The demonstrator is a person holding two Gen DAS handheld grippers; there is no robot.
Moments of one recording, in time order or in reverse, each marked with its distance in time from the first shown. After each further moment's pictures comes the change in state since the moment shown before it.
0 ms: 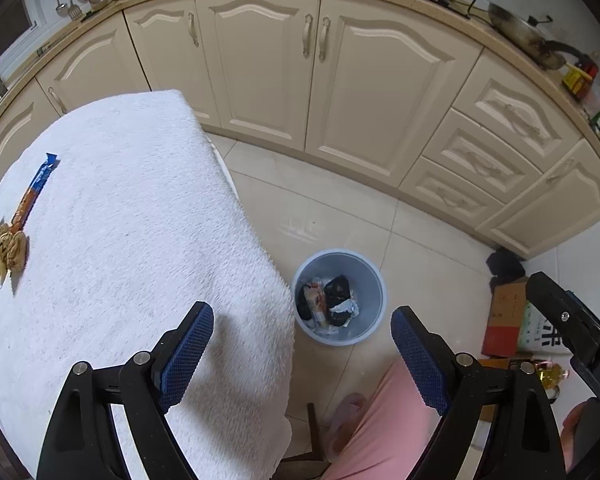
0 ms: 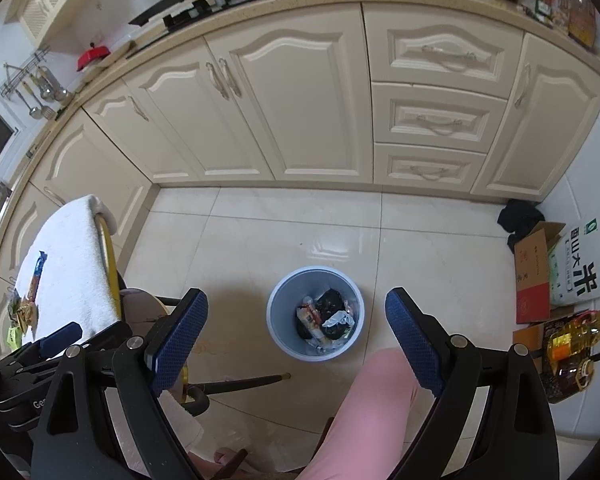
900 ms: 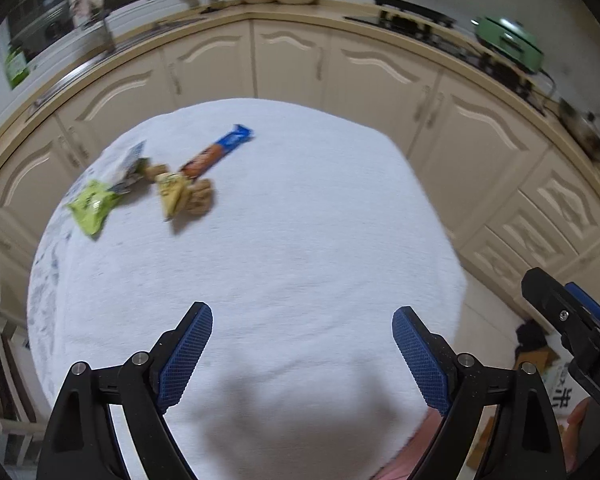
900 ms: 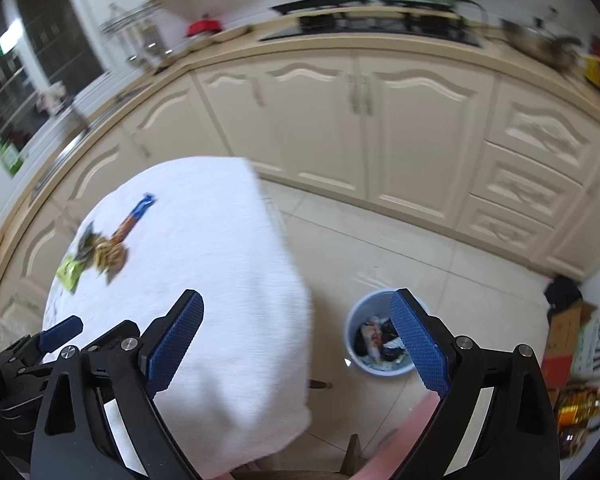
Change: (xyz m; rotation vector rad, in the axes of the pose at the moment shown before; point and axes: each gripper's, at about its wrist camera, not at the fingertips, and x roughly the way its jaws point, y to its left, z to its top) left arm -0.147 0.147 -0.120 -0.262 -0.167 0.154; right arm -0.038 0.175 -0.050 -0.326 -0.052 0.203
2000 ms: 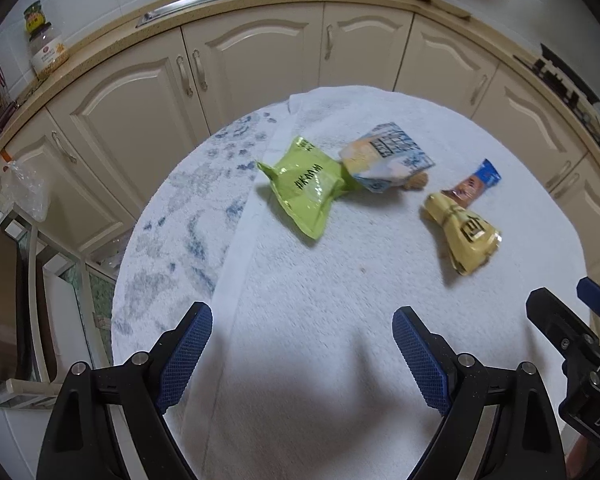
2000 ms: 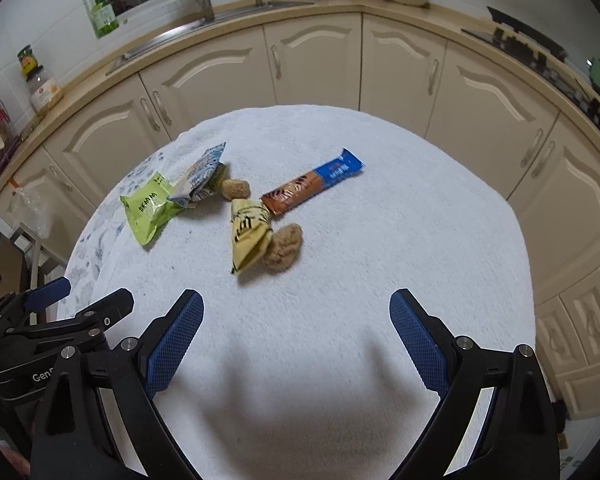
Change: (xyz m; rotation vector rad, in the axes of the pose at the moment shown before) left arm 0.059 0.206 0.047 -0.315 0.078 0.180; right arm 0.121 0.231 0.020 -0.458 0.158 0.154
